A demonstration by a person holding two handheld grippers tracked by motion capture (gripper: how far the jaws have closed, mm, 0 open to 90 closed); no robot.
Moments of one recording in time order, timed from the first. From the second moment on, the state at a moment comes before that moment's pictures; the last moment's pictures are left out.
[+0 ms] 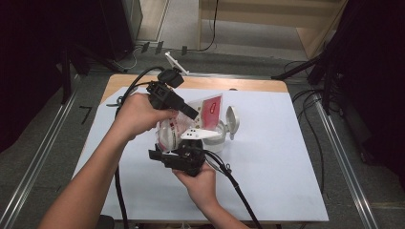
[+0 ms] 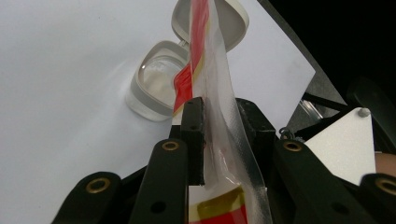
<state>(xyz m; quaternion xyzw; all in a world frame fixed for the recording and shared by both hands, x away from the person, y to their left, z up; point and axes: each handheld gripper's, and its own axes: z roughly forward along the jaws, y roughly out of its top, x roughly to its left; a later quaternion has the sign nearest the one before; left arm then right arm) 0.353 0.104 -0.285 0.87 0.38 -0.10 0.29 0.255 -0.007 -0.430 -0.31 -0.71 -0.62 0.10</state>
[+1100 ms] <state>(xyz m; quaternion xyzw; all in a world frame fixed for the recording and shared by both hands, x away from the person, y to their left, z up) 0.352 0.103 -0.284 0.87 0.38 -0.11 0.30 0.254 -0.006 -0.430 -0.31 -0.71 -0.62 0.10</state>
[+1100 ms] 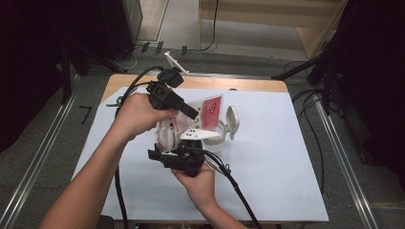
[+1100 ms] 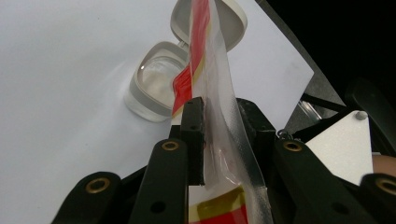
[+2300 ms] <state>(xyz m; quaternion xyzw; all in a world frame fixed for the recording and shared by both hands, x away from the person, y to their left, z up) 0.352 0.102 -0.278 0.87 0.37 -0.08 0.30 0.256 -0.007 -0.428 -0.32 -0.70 -0.63 0.10</state>
